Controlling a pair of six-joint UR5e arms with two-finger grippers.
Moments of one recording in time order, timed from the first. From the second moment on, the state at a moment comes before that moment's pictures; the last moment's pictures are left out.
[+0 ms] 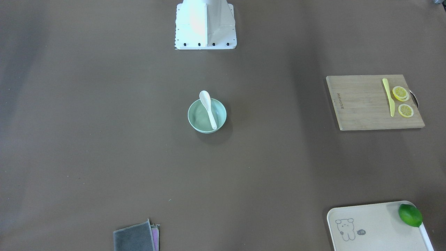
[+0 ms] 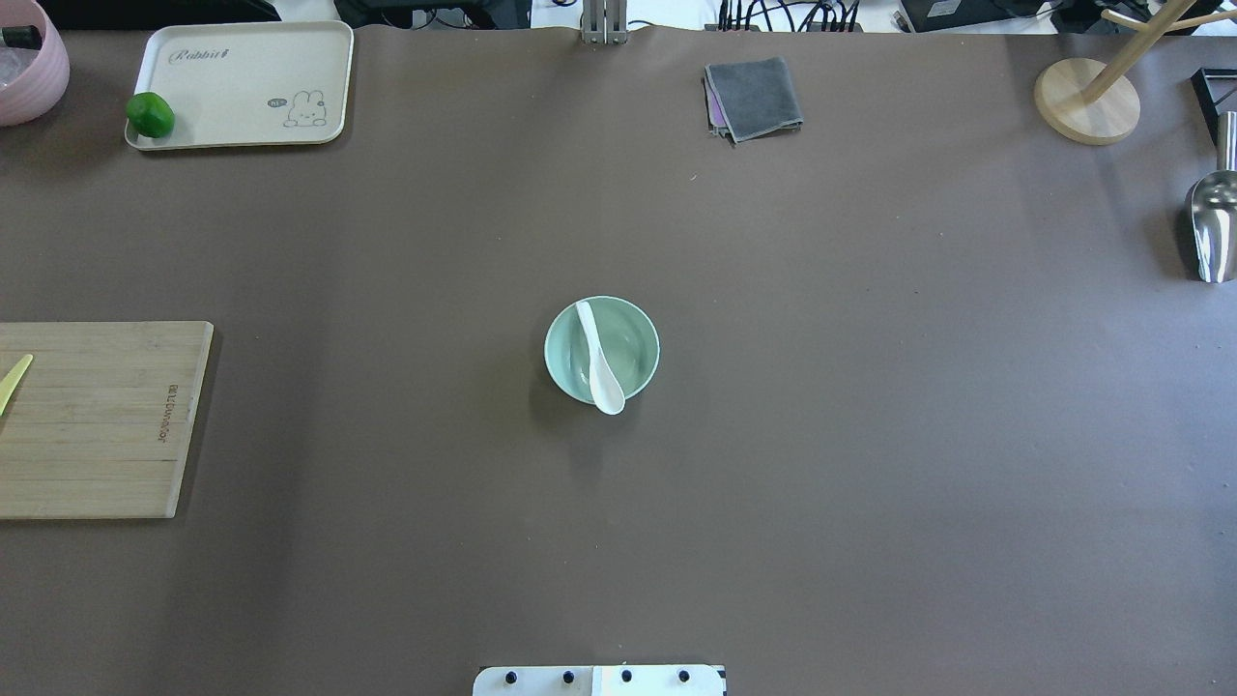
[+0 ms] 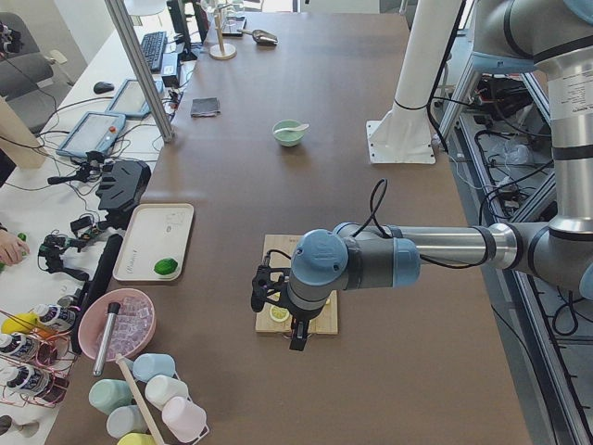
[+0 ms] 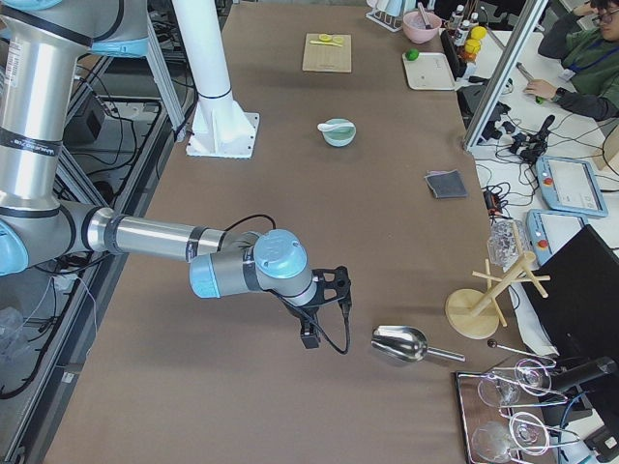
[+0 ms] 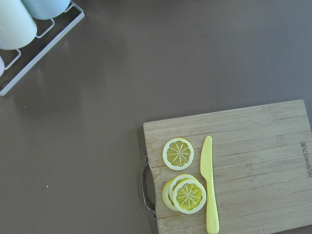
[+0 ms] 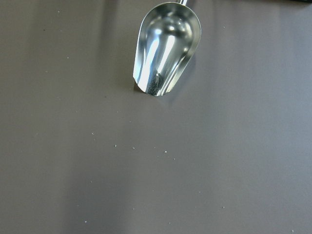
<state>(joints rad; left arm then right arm) -1.77 -1.33 -1.84 -1.52 -2.37 0.25 1.65 -1.86 1.77 -1.25 2.34 0.00</state>
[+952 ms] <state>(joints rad) -1.77 -1.33 -1.84 -1.52 -2.32 0.25 1.66 -1.87 1.96 -1.62 2.21 -0.17</state>
